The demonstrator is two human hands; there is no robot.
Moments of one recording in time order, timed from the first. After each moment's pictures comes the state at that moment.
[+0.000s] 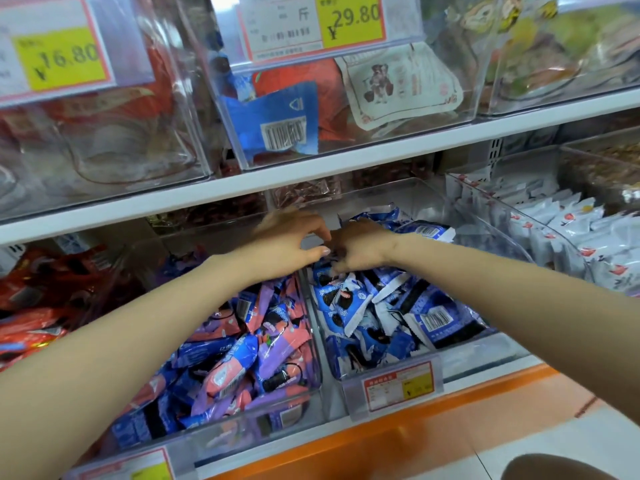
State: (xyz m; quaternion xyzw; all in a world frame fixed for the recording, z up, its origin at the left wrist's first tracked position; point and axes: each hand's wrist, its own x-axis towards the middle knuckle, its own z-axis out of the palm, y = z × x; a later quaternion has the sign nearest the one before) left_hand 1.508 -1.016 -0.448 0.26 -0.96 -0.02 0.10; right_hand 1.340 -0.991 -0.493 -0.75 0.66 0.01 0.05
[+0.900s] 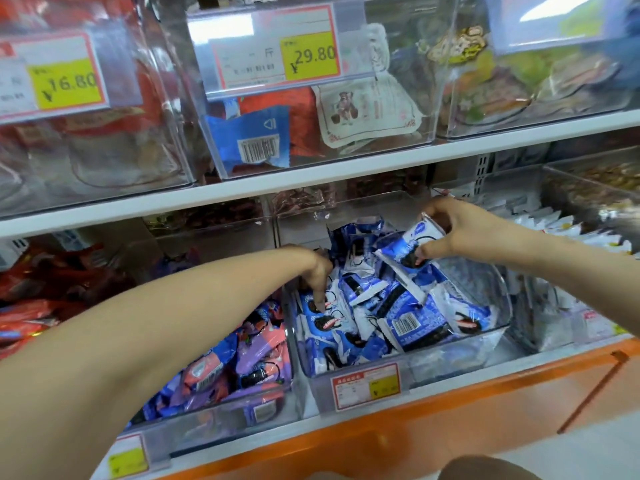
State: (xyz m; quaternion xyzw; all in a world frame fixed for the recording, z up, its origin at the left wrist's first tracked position) left_hand 1.420 -1.025 -0.493 0.37 -0.87 -0.03 -0.32; right_hand 1.270 -0.854 -0.433 -0.57 0.75 -0.29 0.17
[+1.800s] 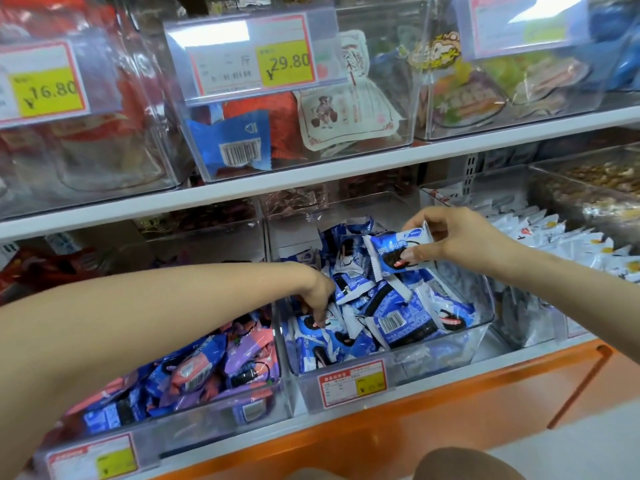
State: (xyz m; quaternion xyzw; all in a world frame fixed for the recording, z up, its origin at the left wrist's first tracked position) left_hand 1.418 -0.999 -0.507 0.33 -0.87 -0.04 -0.36; right_hand 1.270 -0.836 -0.441 -0.56 0.71 -0.38 0.20
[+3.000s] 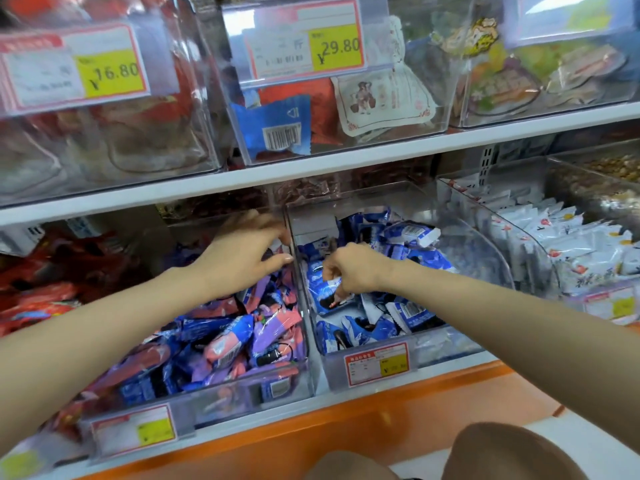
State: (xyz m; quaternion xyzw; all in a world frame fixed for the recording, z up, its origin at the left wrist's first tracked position) left_hand 1.562 -0.991 -0.448 0.28 -0.95 0.09 0.12; right_hand 1.365 -0.939 -0.498 -0.74 0.66 -0.04 0.10
